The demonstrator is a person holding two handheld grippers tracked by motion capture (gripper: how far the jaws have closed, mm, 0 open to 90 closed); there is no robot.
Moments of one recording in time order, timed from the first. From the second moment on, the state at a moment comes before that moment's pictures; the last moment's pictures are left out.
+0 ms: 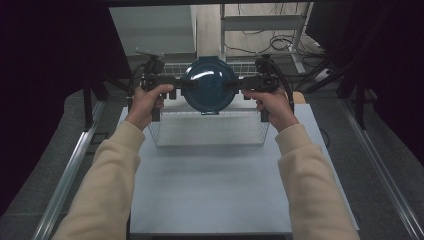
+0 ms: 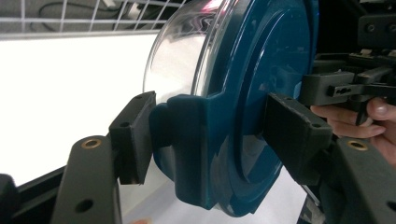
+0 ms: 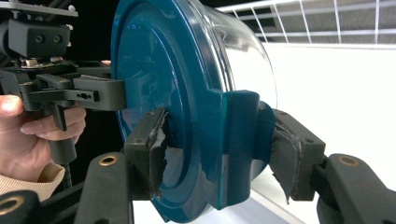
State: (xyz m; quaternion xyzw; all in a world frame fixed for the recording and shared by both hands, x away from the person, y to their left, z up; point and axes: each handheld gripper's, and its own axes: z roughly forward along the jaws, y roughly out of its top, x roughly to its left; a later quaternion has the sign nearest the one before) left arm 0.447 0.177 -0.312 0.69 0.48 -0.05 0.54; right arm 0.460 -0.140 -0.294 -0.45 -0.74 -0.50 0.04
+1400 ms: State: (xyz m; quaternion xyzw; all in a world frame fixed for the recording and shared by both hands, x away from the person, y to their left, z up) left arm 0.477 0.177 -0.333 0.64 0.53 -0.03 0.55; right arm 0.486 -0.144 -0.319 -0.54 -0.67 -0.51 0.06
